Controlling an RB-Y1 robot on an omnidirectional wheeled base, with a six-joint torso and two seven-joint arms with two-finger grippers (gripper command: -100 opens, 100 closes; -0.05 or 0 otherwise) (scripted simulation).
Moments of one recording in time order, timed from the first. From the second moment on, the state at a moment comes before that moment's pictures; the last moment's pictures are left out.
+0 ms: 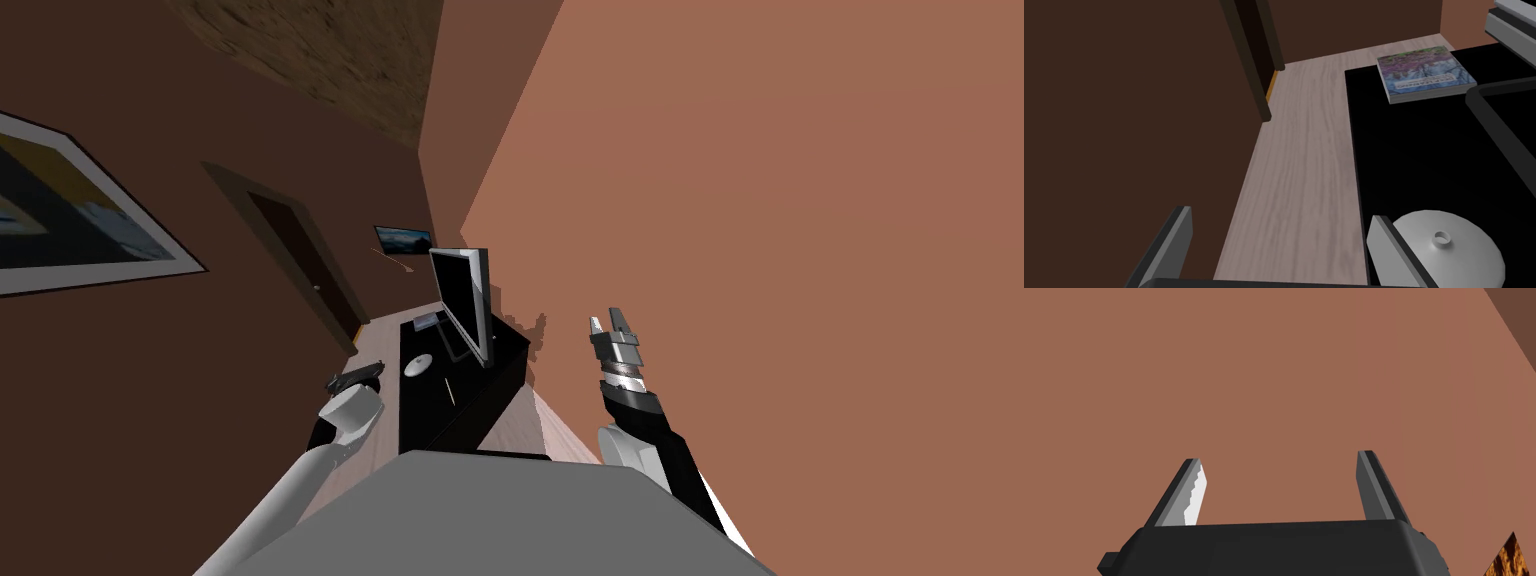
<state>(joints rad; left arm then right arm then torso) 0.13 0.41 0.33 -1.42 2.22 -0.63 -0.45 0.52 -0.01 0.07 -2.38 -0.05 -0.38 0.09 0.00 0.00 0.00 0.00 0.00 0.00</state>
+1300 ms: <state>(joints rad) 0.10 0.46 0.40 -1.23 2.60 -0.67 -0.57 0.52 -0.01 0.07 -2.38 -0.05 -0.38 0.09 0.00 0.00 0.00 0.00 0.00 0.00</state>
